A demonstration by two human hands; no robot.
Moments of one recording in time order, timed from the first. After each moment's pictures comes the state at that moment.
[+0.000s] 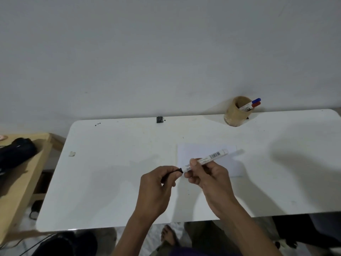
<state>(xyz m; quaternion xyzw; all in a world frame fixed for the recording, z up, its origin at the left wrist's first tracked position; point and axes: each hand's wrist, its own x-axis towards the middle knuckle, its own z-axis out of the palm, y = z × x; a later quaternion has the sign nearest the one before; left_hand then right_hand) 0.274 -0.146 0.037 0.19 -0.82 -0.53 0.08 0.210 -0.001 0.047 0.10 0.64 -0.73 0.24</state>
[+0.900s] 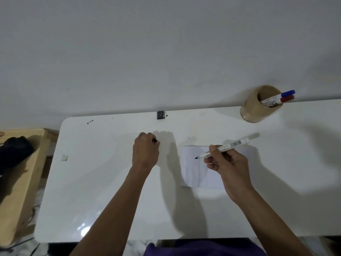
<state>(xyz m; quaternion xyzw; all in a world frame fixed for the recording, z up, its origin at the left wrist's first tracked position) 0.132 -0.225 -0.050 0.33 -0.90 -0.29 -0.05 0.109 0.007 -0.016 0.18 0.64 -0.71 0.21</state>
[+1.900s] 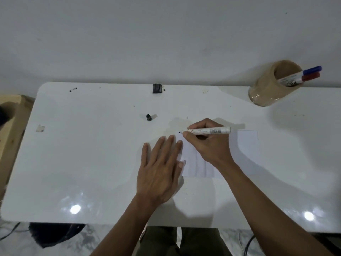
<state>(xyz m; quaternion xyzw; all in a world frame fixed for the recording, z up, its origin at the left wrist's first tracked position) 0.227 -0.142 -0.100 0.09 -0.99 -0.12 -0.07 0.088 -0.019 -0.078 -0.11 0.77 -0.61 0.15</state>
